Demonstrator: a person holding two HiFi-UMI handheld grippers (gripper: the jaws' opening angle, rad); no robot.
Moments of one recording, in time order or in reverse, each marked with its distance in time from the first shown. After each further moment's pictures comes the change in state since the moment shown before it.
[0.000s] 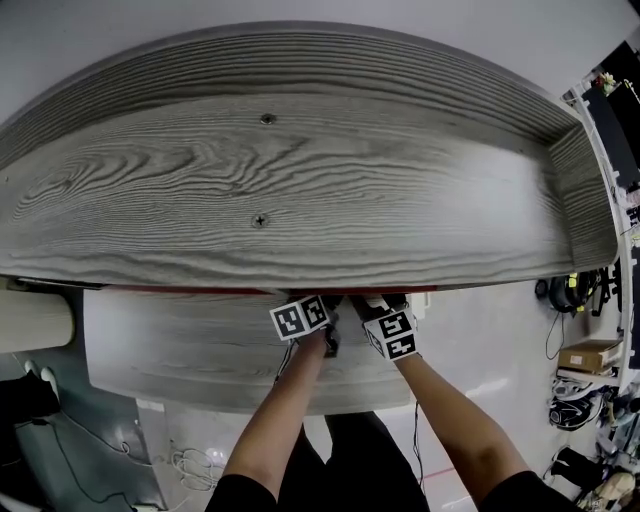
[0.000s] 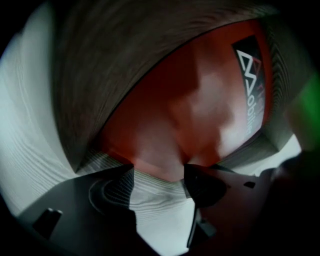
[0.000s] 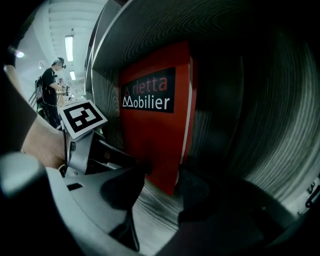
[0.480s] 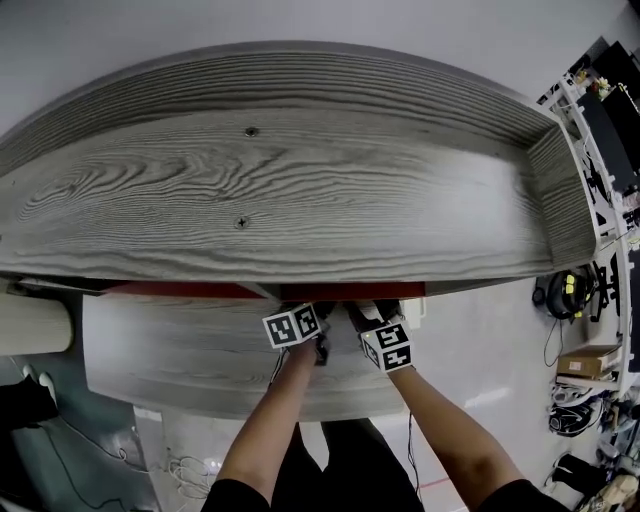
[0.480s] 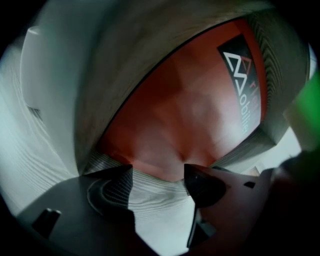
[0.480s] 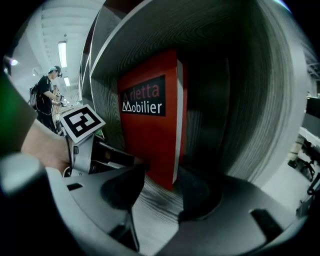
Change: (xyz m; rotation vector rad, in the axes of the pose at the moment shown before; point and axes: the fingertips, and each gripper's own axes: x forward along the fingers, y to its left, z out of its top) left arm -0.007 -0.002 0.003 0.065 -0.009 -0.001; right arm -0.015 -0.001 -0.006 0.080 -0.011 -0.017
